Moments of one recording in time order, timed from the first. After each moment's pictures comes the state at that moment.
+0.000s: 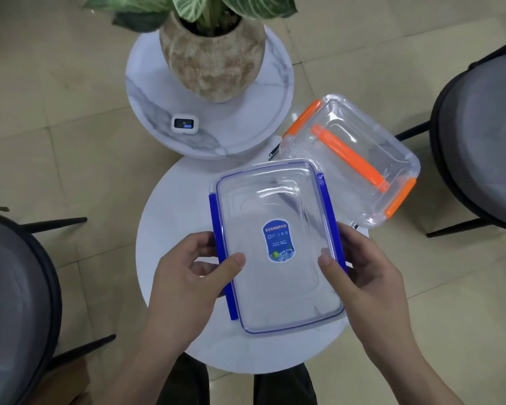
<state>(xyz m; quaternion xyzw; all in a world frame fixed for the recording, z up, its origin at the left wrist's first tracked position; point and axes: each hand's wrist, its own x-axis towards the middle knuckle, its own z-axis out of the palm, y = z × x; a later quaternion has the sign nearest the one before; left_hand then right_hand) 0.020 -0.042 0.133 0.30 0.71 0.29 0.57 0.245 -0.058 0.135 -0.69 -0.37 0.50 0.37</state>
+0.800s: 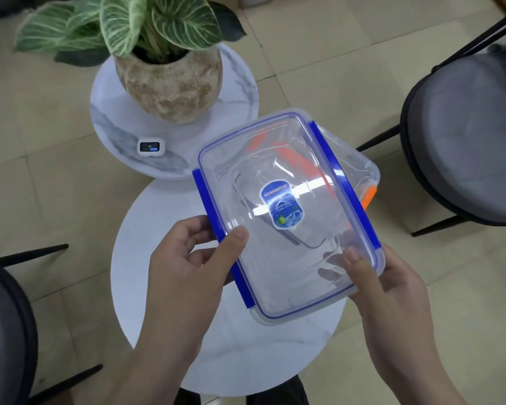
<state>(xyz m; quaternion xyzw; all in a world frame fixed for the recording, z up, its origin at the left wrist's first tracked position) 0.088 -0.002 0.169 0.28 0.66 0.38 0.58 0.288 -0.047 0.167 -0.73 -0.30 0.46 0.41</state>
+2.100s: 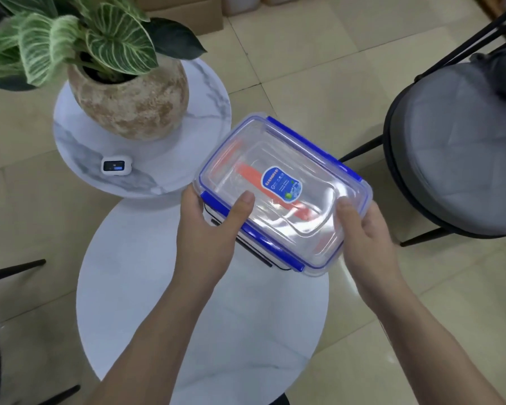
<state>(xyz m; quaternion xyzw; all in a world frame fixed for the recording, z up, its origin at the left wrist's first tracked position) 0.167 0.076 0.117 0.35 0.65 0.40 0.54 0.363 0.050 0.123 -0.70 -0.35 0.46 0.42</state>
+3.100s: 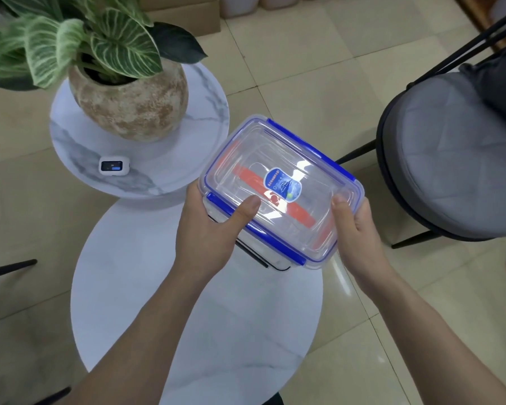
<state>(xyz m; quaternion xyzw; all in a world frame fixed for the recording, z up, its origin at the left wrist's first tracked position) 0.162 0.085 0.113 0.40 0.66 0.36 0.53 0.374 0.062 0.113 -0.69 -0.37 0.49 0.39</state>
